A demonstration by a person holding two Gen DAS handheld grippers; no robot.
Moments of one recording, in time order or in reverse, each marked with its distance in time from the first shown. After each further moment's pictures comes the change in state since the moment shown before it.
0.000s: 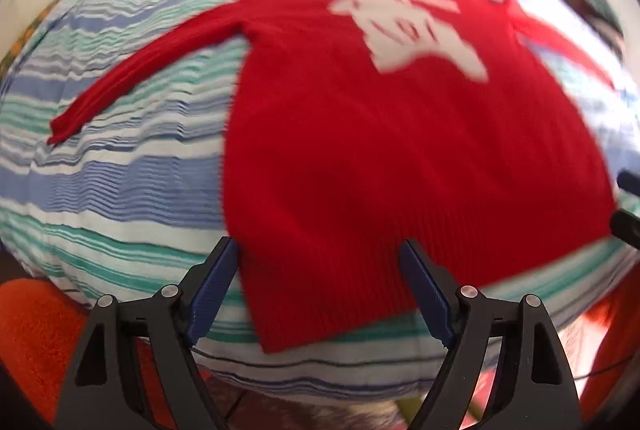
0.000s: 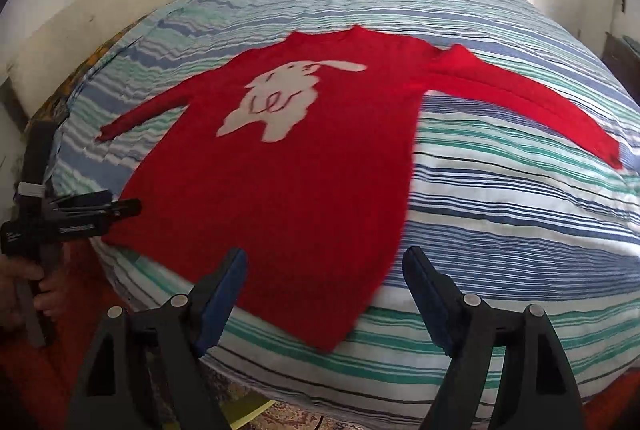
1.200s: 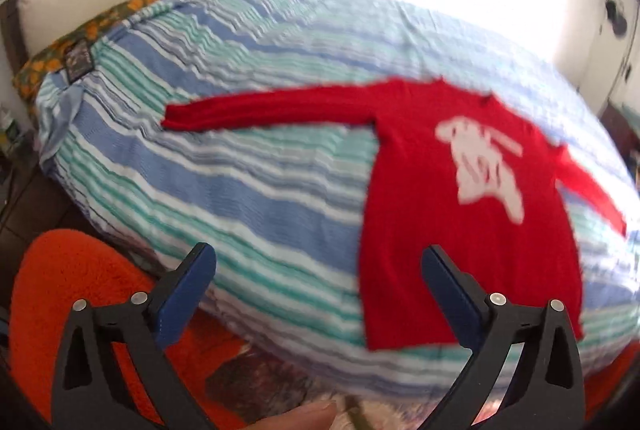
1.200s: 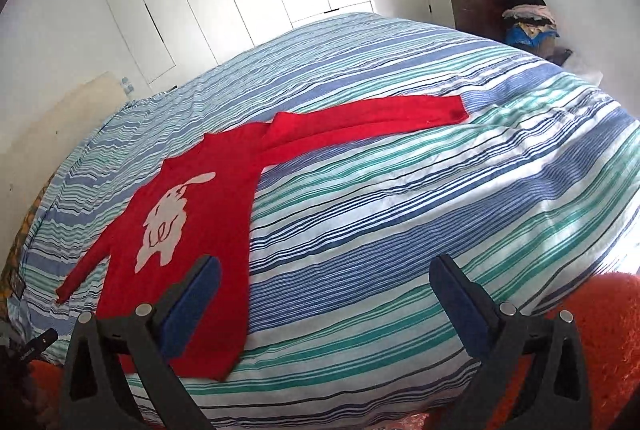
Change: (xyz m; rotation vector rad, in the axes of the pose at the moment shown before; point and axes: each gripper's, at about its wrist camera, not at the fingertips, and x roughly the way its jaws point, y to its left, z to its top) left arm -0.092 0.093 -0.003 -0.397 -0.291 0.108; right arm -0.087 -0.112 -0.030 0.552 -0.295 -0.279
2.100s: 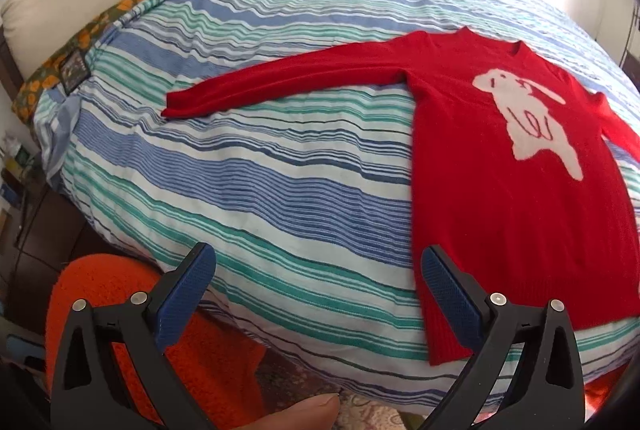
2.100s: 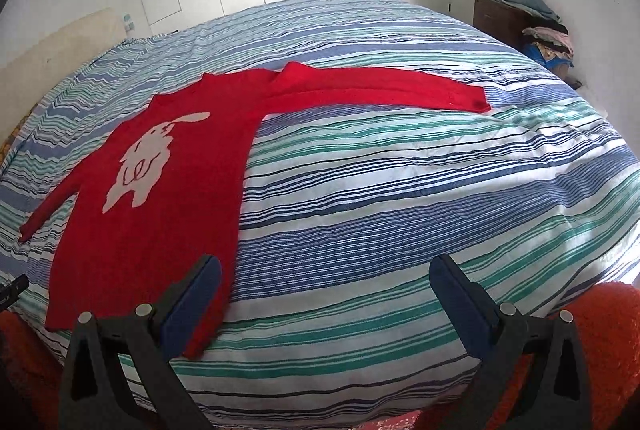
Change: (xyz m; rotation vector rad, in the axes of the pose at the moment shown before) left arm 0.054 0.003 -0.011 0.127 0.114 0.113; right arm 0.035 0.041 -0.025 -0.219 0.104 -0.088
